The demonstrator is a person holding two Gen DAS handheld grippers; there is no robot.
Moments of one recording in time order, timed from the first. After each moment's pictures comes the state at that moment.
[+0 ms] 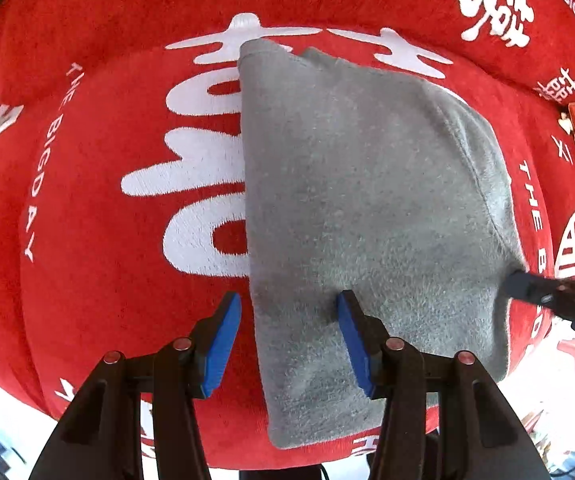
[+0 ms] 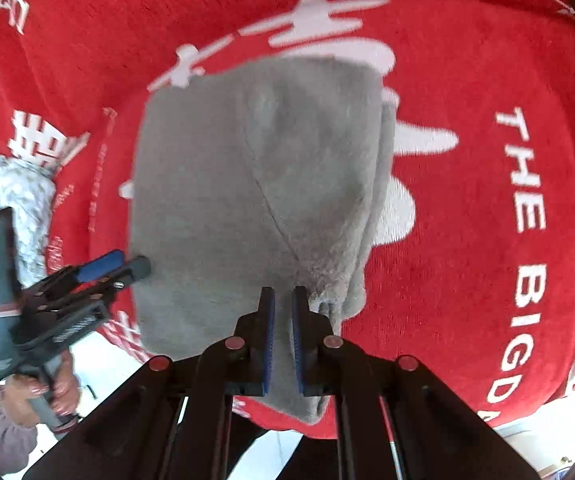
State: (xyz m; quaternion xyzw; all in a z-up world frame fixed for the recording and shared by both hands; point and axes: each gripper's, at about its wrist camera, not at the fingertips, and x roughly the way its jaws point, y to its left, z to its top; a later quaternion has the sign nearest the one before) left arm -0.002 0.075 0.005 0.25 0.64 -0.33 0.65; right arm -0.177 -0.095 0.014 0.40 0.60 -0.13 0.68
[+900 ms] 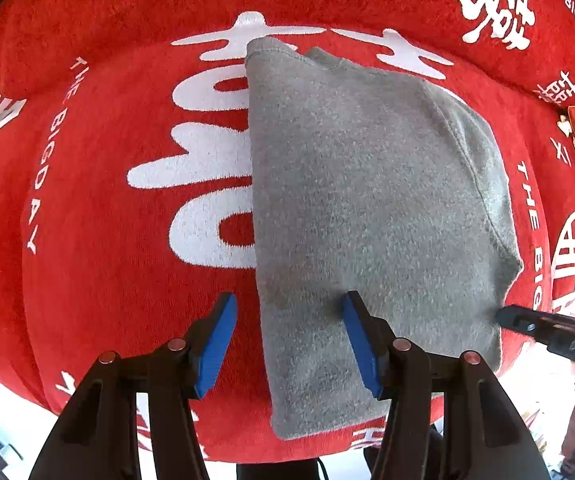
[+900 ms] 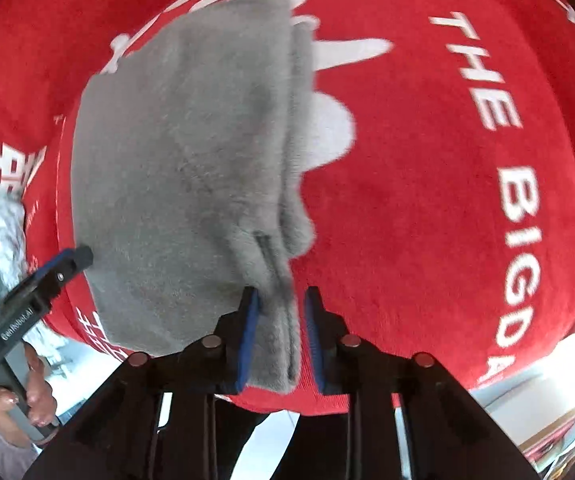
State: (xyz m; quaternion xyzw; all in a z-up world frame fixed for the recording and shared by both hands) left arm -0.003 0.079 0.011 0.25 0.65 -0.32 0.64; right arm -0.210 -0.090 -0.009 0.45 0.62 -0.19 0.61
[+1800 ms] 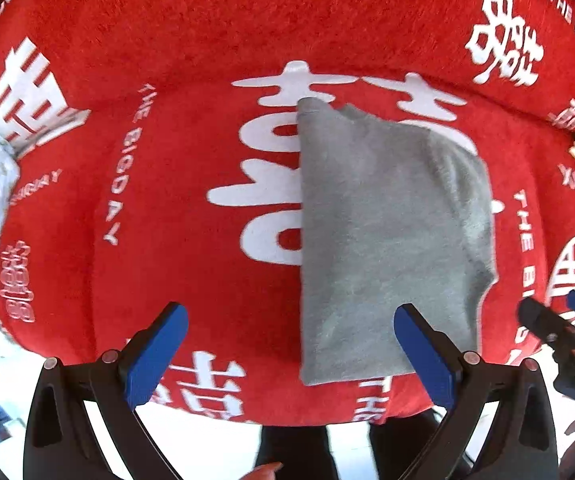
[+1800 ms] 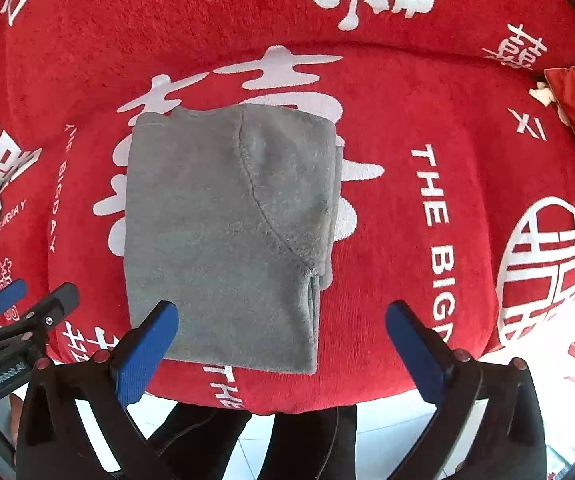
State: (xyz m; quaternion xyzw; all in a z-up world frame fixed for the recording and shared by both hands) left arm 0.005 0.086 0.099 0.27 0.62 -0.26 0.68; right arm -0.149 -0.066 0.102 0.32 0.62 -0.27 0.66
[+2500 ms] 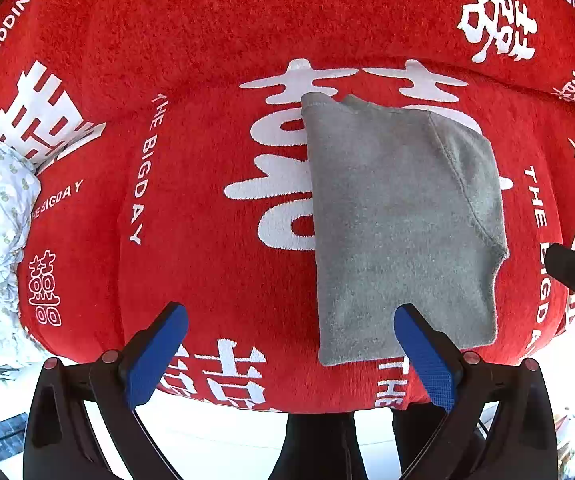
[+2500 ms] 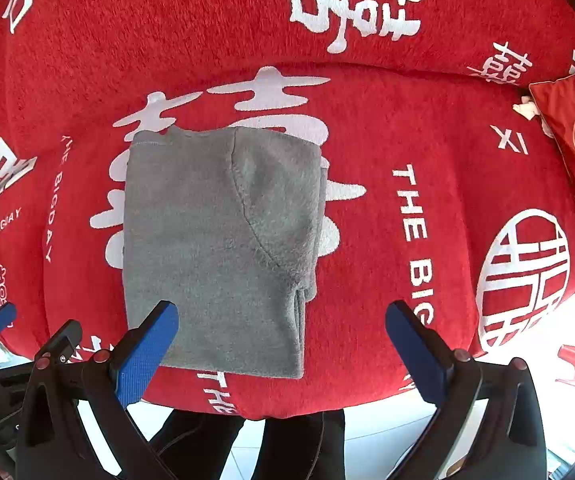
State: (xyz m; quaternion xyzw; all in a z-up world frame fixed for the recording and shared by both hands) left arm -0.014 0.086 0.112 0.31 0.61 -0.25 0.69; right arm -0.148 -0.072 0.123 0.30 0.61 -0.29 0.67
